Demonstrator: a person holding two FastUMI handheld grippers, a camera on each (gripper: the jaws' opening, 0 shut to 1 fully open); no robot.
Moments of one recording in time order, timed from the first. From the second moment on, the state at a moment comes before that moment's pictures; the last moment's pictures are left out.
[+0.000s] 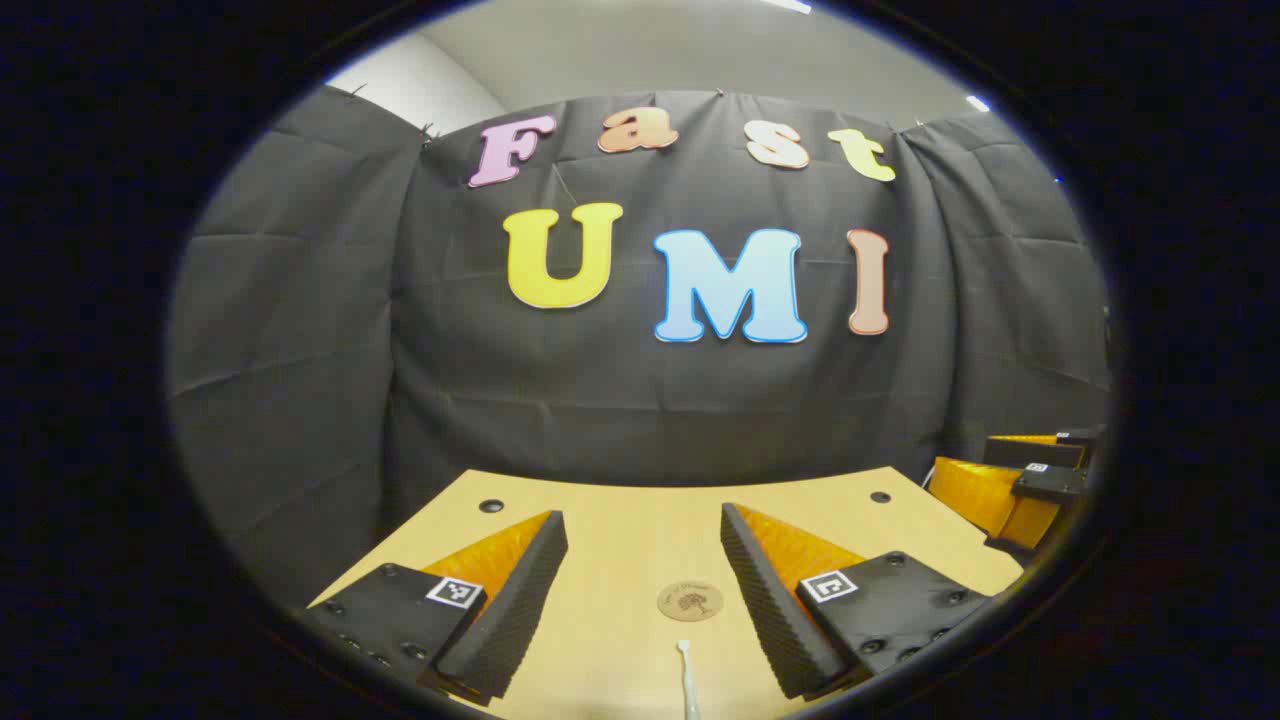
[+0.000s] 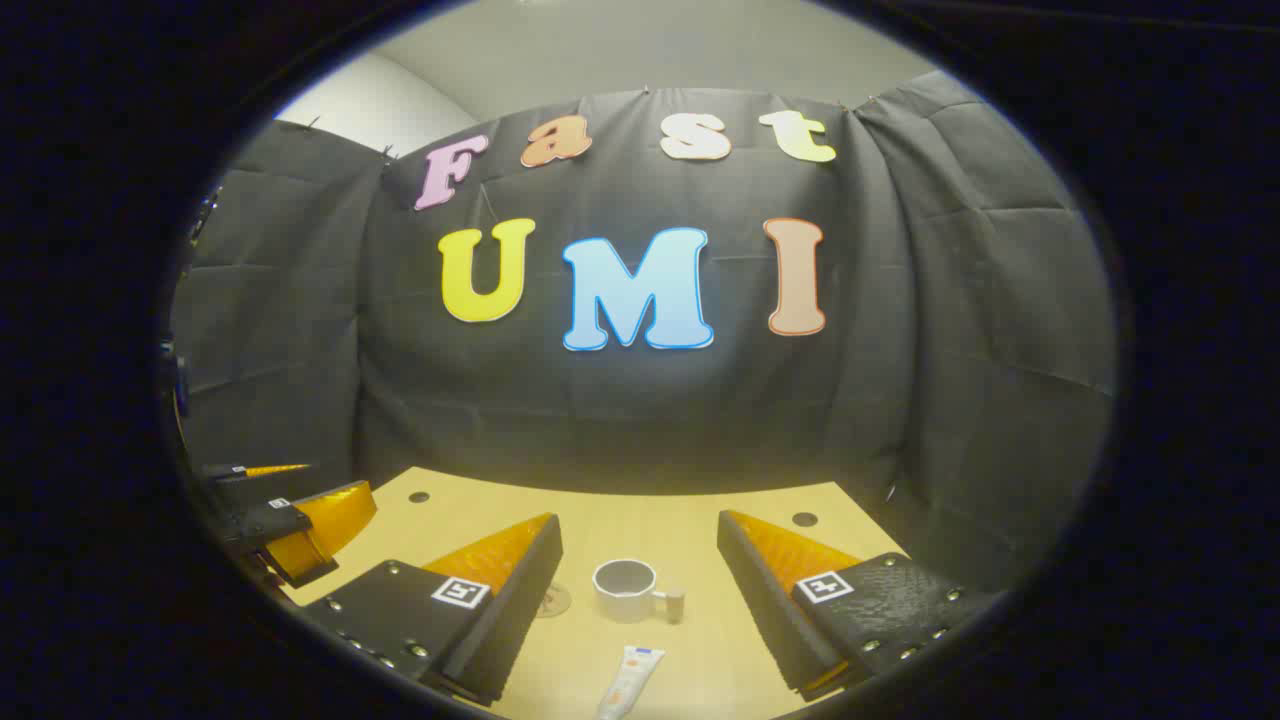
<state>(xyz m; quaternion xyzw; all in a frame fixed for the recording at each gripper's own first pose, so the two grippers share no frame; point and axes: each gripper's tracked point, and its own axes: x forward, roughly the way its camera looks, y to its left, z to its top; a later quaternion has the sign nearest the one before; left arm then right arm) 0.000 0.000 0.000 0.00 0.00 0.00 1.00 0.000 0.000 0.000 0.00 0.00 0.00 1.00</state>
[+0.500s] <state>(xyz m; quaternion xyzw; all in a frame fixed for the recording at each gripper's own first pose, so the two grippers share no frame) 0.008 -0.002 0.005 0.00 -0.01 -0.01 1.00 0.007 0.009 0.001 -0.02 0.00 0.01 1.00</state>
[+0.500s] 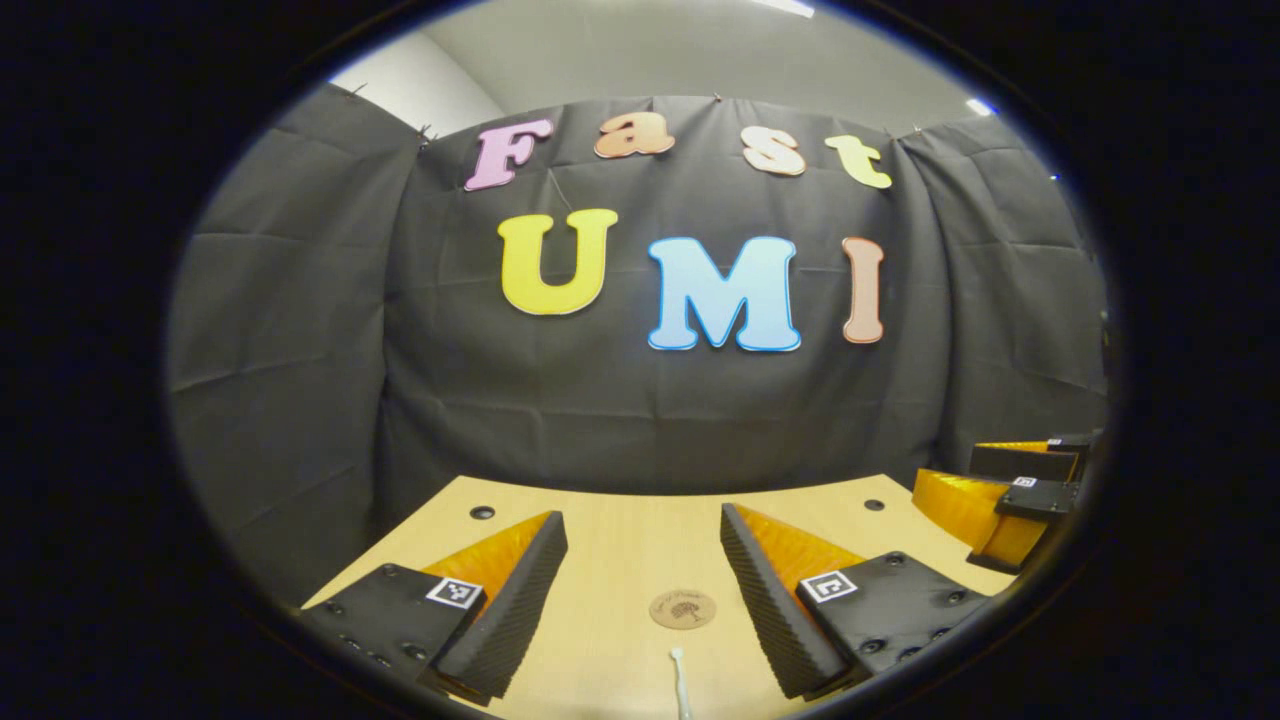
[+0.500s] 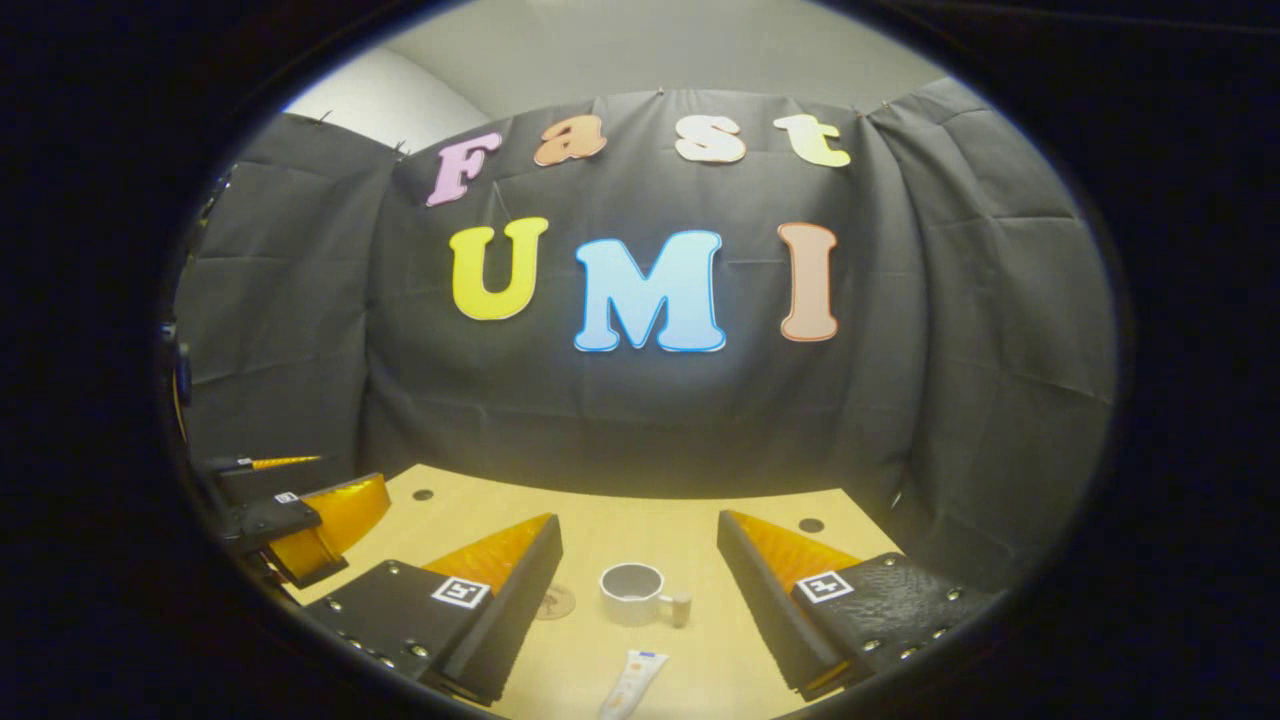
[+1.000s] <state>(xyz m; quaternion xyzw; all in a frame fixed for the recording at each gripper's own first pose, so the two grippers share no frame) 0.016 0.001 -0.015 -0.02 0.02 -0.01 1.00 0.009 0.012 -0.012 -0.02 0.02 0.01 1.00</state>
